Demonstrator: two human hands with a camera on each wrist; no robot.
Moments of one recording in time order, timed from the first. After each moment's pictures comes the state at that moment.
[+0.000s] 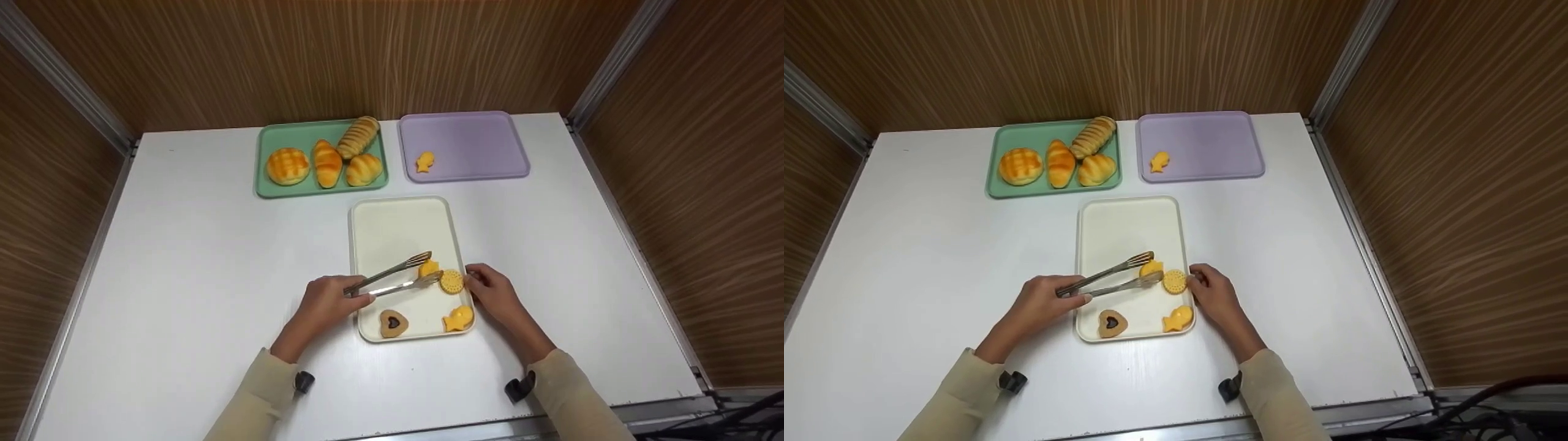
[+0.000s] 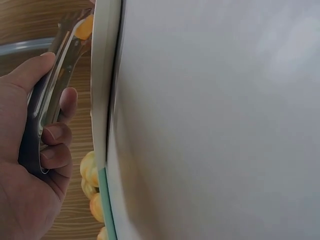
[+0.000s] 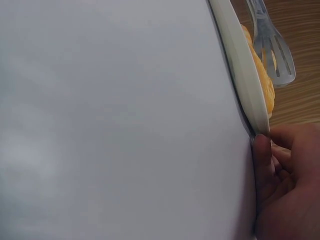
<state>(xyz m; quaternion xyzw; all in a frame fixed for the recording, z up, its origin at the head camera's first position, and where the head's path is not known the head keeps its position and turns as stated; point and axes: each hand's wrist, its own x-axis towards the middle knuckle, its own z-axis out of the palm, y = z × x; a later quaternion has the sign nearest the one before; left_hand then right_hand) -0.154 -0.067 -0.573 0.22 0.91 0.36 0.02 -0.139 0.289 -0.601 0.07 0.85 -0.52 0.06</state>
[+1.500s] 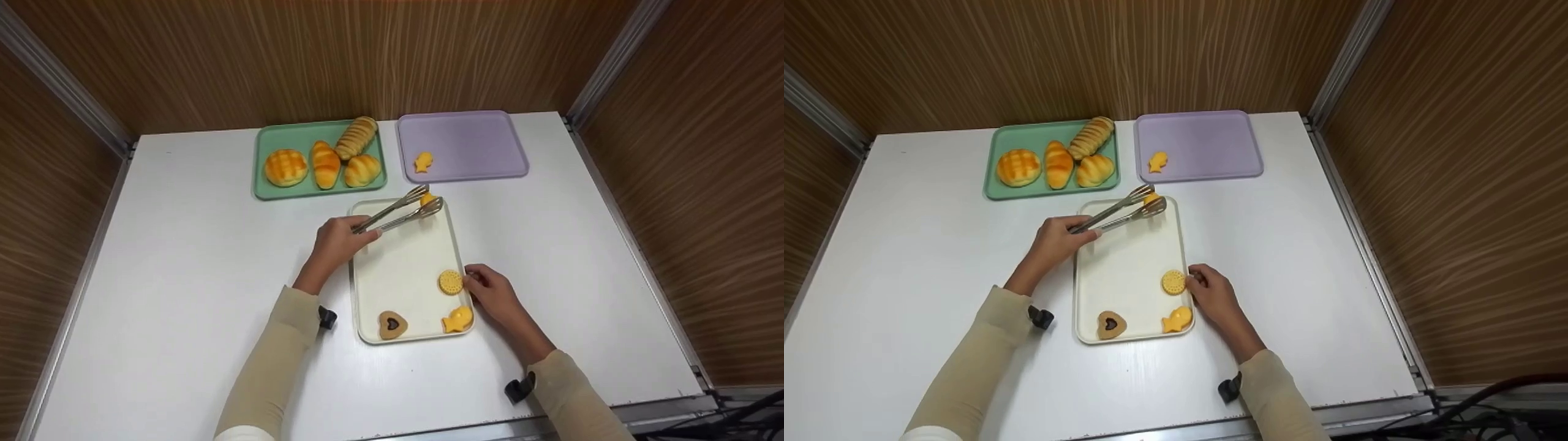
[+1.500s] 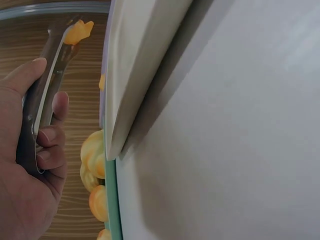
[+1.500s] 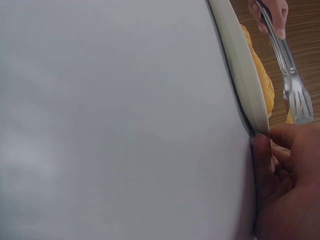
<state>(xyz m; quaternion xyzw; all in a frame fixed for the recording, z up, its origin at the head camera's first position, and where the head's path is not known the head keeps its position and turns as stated) -0.256 -0.040 -0.556 0.11 0.89 0.44 0.05 -0.138 0.288 -0.602 0.06 0.85 -0.52 0.05</state>
